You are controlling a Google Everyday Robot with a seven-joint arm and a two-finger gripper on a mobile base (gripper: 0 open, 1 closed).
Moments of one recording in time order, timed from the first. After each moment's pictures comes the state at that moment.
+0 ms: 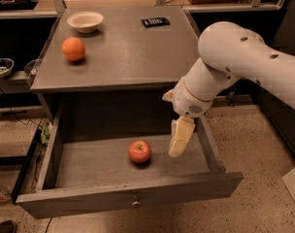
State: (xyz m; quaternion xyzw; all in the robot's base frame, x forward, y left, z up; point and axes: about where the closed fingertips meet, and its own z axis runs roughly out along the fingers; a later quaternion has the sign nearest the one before) arm 0.508 -0.062 0.786 -0.70 0.68 0.12 0.17
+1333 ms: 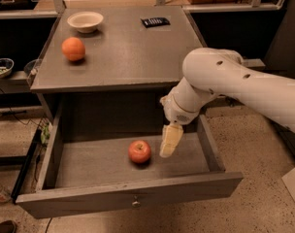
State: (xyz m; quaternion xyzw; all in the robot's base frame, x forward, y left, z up) arm 0.543 -0.051 0.736 -0.68 0.70 0.07 0.19
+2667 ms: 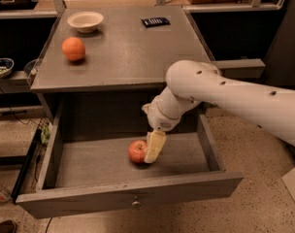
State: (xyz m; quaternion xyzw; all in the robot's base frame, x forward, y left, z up) arm 0.545 0.002 0.702 -0.71 0.66 0.12 0.21
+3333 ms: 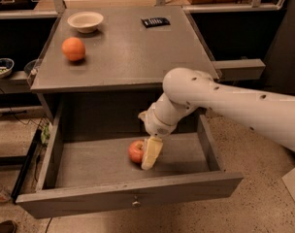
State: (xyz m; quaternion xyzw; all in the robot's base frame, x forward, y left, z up) arm 0.536 0.015 0.679 -0.71 0.66 0.15 0.19
